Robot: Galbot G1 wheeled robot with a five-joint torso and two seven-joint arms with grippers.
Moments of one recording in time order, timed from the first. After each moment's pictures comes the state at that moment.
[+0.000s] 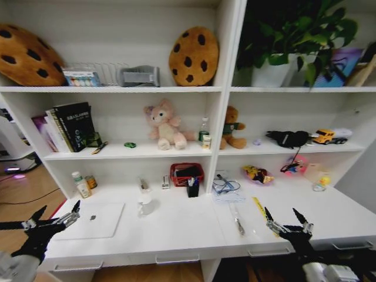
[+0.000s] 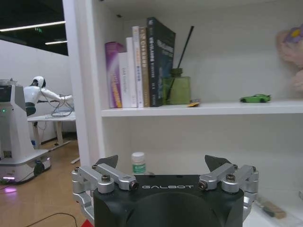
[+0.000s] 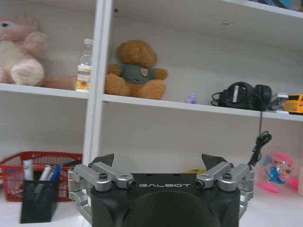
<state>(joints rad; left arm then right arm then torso) 1.99 -1.19 -1.22 -2.44 -0.71 0.24 -0.14 -2.02 1.16 0.93 2.26 0.46 0.17 0.11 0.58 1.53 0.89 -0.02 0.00</state>
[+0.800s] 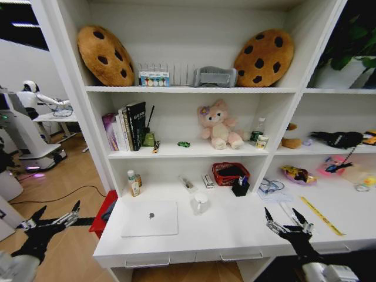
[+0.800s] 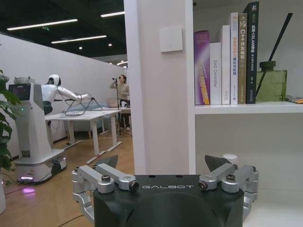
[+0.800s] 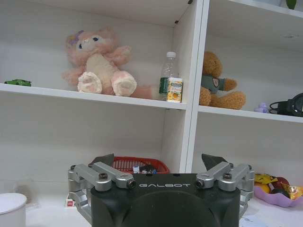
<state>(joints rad) 1.99 -1.19 -1.22 -2.44 -0.71 0.24 -0.14 -2.01 1.16 0.93 2.26 0.46 0.17 0.11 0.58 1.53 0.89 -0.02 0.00</state>
